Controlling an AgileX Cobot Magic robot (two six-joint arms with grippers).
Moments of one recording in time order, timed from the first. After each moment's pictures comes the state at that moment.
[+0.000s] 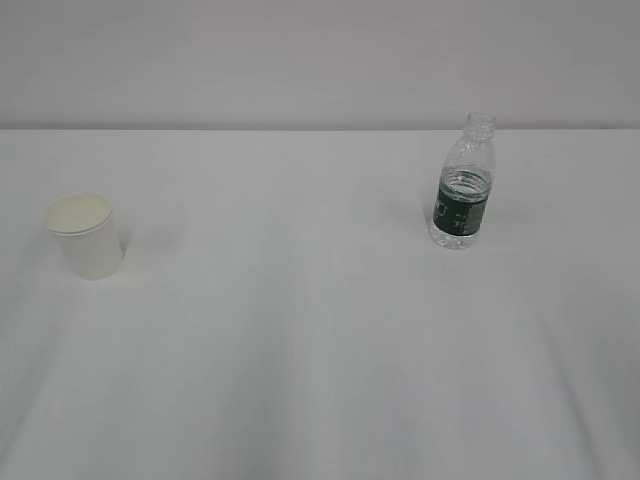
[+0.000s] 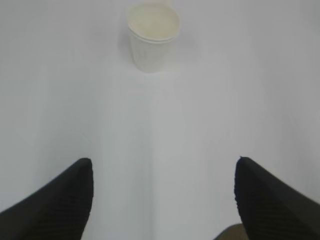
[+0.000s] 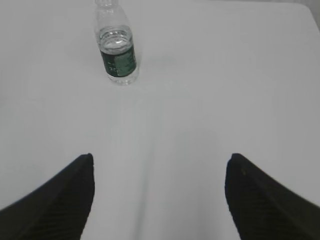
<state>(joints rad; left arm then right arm) -0.03 0.64 -0.55 -0.17 0.70 0.03 -0.03 0.55 -0.53 0.17 0.64 -0.20</state>
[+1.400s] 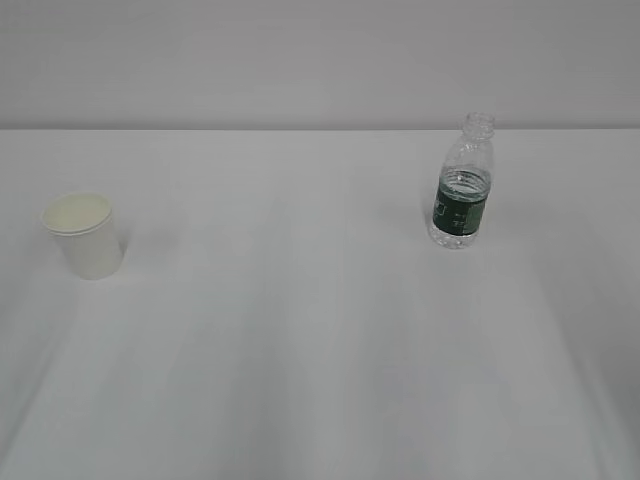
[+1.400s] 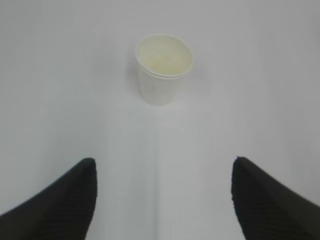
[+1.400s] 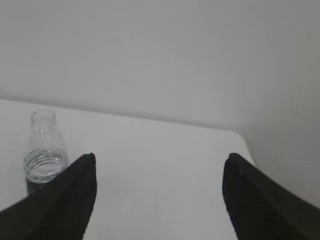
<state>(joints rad) -0.03 0.83 -0.52 -0.21 0.41 0.06 -0.01 0.85 -0.49 0.54 -0.12 -0.74</state>
